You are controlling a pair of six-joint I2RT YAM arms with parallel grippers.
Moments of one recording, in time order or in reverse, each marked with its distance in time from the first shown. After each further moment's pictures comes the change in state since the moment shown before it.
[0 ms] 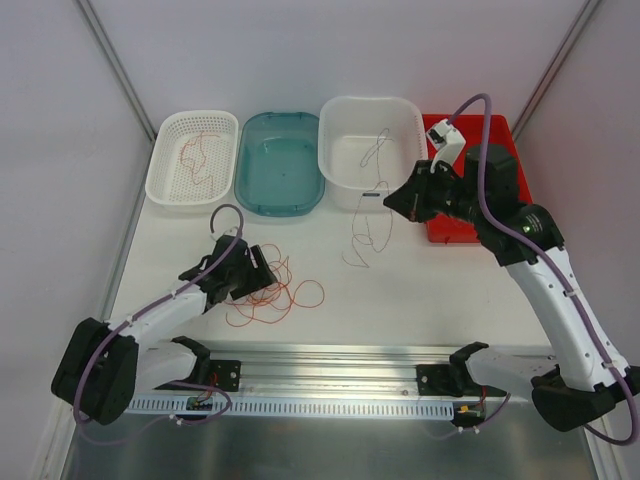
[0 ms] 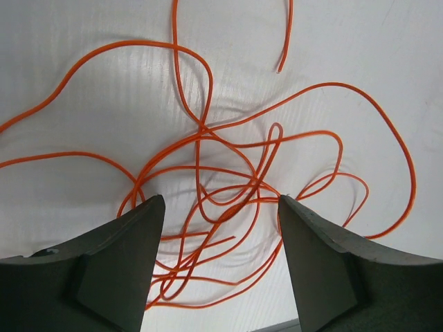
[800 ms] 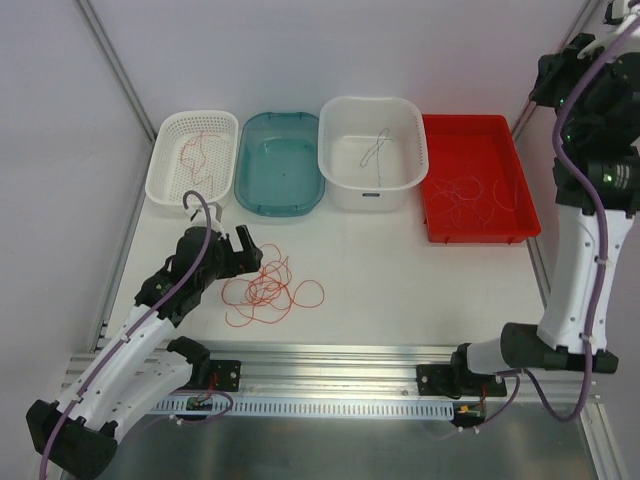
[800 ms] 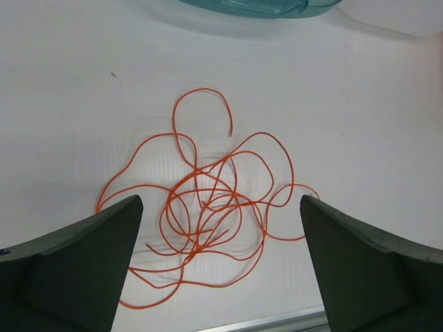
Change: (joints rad) left arm 0.000 -0.404 0.216 -0.323 -0.154 0.272; right arm -0.510 0.256 0.682 0.080 0.356 -0.266
